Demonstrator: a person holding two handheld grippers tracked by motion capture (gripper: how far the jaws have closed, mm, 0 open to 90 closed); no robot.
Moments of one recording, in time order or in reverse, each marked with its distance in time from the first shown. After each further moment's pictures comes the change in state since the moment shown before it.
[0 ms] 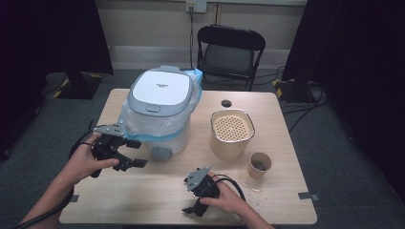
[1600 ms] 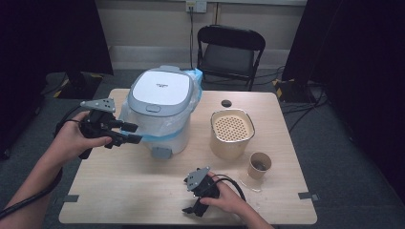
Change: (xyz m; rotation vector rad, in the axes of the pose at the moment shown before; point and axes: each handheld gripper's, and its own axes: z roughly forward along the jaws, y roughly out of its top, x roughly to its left) left arm 0.000 0.058 -0.044 -0.001 0.068 0.019; right arm 0.000 0.000 0.000 -0.004 -0.002 -0.005
